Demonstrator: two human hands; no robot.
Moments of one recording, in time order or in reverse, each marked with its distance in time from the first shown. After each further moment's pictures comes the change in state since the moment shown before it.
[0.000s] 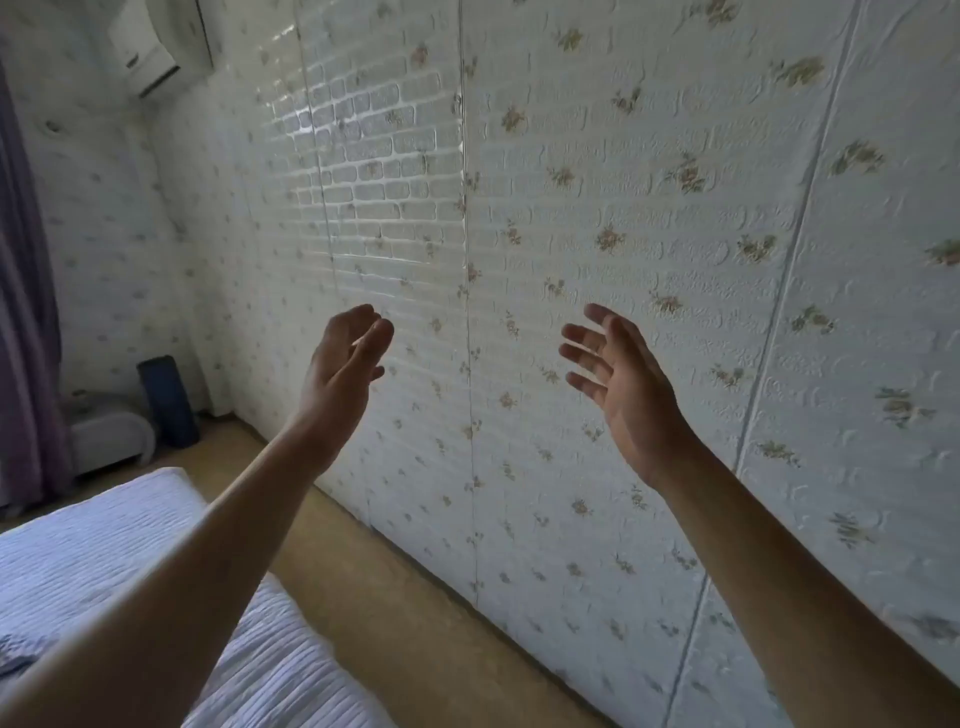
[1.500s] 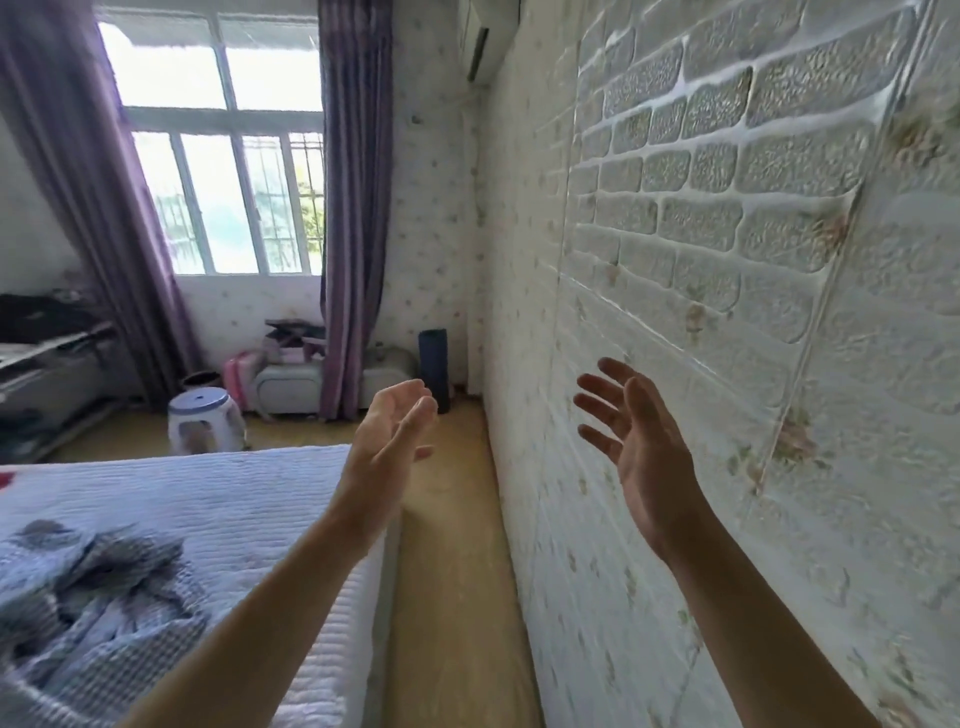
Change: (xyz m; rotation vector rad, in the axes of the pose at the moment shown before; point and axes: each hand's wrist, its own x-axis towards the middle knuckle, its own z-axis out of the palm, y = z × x) left_hand 0.405 -0.366 0.011 0.209 0.622 -0.309; right_hand 0.601 0.379 0.172 0.352 -0.622 0.104
